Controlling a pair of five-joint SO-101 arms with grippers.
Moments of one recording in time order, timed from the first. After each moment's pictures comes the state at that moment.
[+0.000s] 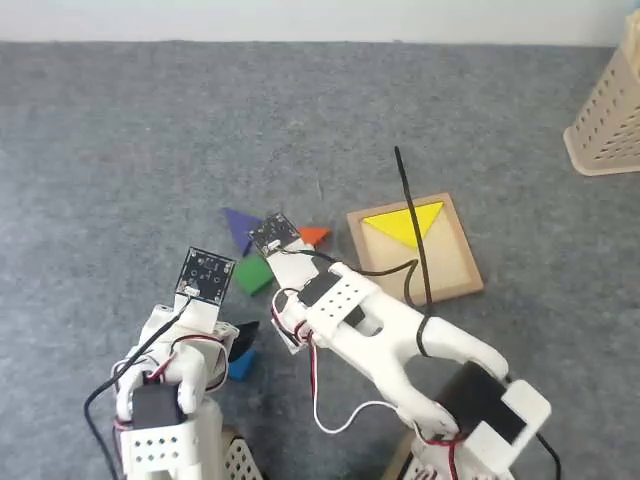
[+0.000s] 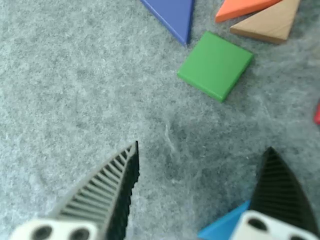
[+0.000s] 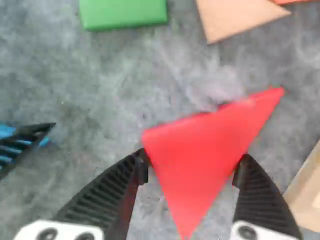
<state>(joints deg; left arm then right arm) -12.8 -103.6 96.8 73.1 -18.4 -51.2 0.0 38.7 49.4 -12.7</state>
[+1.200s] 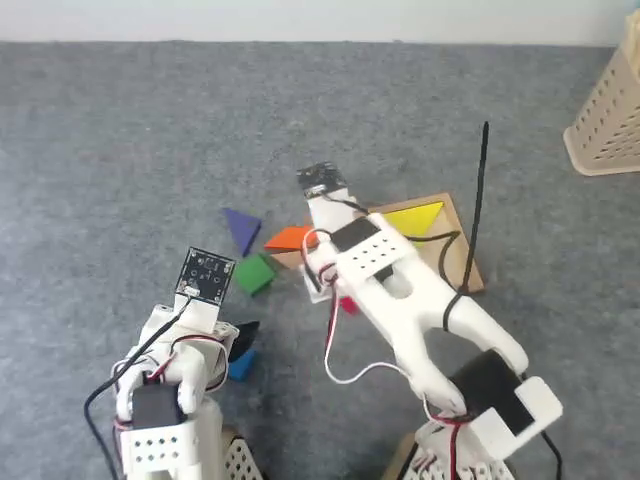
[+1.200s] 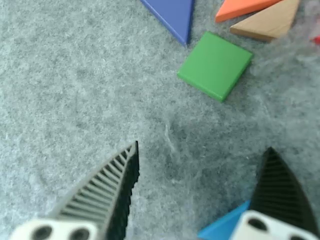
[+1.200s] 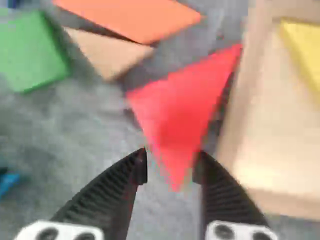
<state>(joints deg) -12.8 -103.6 96.8 73.1 -18.4 -40.4 0.2 27.3 58.6 -13.5</state>
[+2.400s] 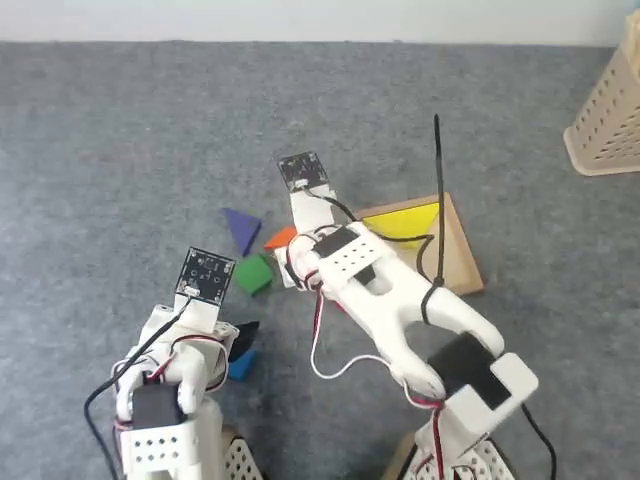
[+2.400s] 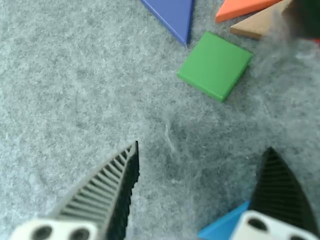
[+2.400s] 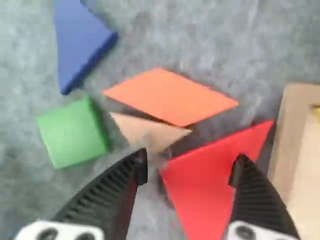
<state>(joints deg) -12.8 -103.6 96.8 73.1 -18.4 -40.4 9.0 26.6 39.6 -17.3</state>
